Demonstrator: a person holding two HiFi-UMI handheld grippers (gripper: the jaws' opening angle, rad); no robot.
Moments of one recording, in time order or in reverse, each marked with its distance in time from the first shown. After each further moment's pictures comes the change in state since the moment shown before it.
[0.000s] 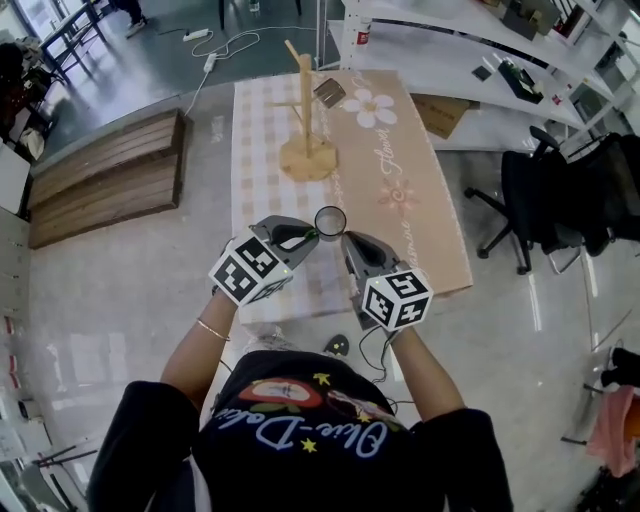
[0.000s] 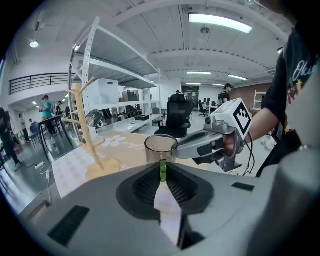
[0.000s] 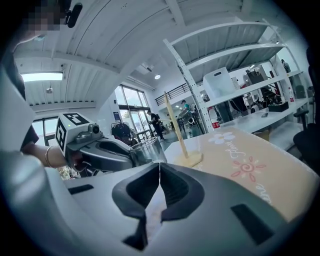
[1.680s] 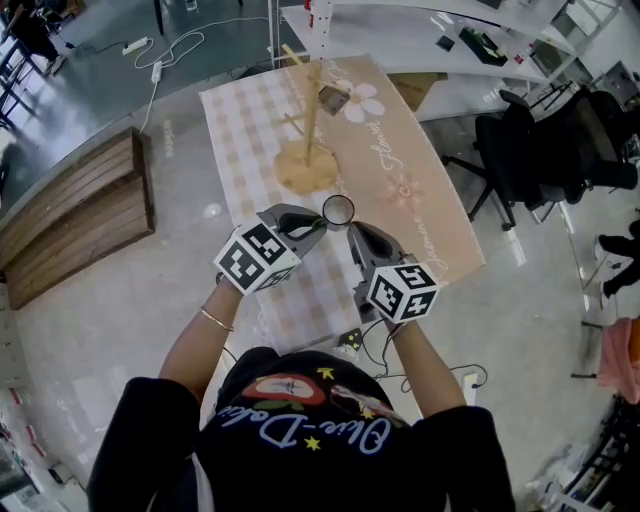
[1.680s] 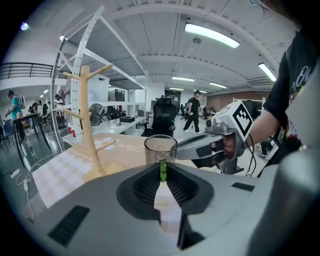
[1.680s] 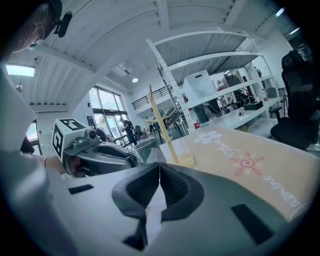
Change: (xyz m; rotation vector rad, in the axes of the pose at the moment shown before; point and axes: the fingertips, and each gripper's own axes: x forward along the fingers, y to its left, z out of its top) left arm 0.004 0.077 -0.006 0.060 -0.042 -0.250; right arm 0.063 -0.007 0.015 0.129 -0.050 -0.279
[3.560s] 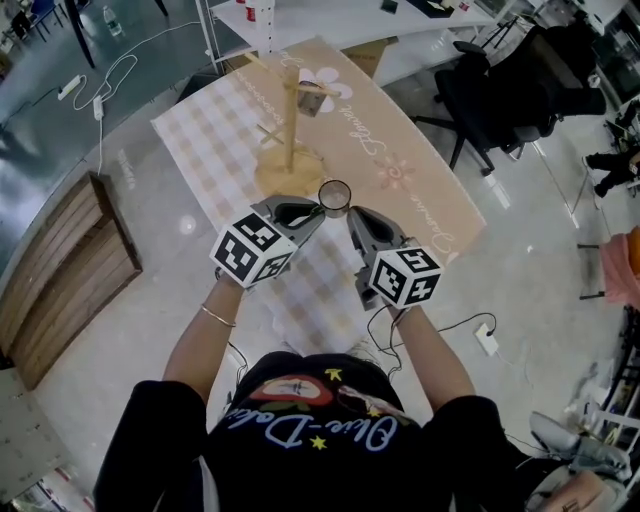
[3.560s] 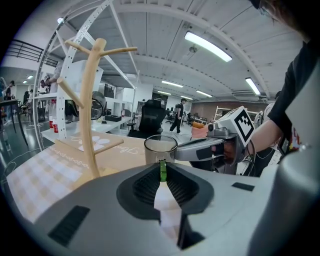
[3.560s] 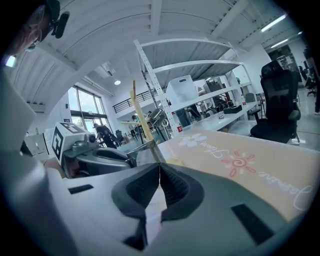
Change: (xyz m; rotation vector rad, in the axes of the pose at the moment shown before) left arm 0.018 0.047 -0.001 -0.010 -0.035 -0.224; right arm 0.033 -0.017 0.010 0.072 -0.057 -0.234
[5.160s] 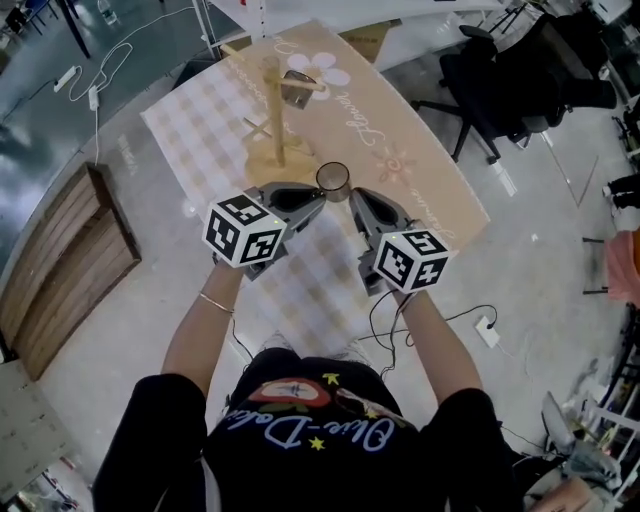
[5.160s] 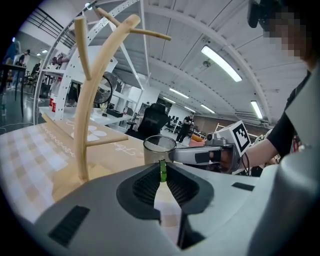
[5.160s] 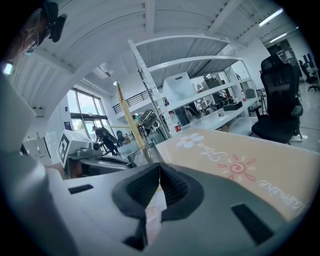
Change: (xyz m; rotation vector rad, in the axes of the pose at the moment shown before) left arm 0.029 0.019 0.008 -0.193 -0.081 -0.075; right arm 0.015 -0.032 0.014 0.027 0.014 0.019
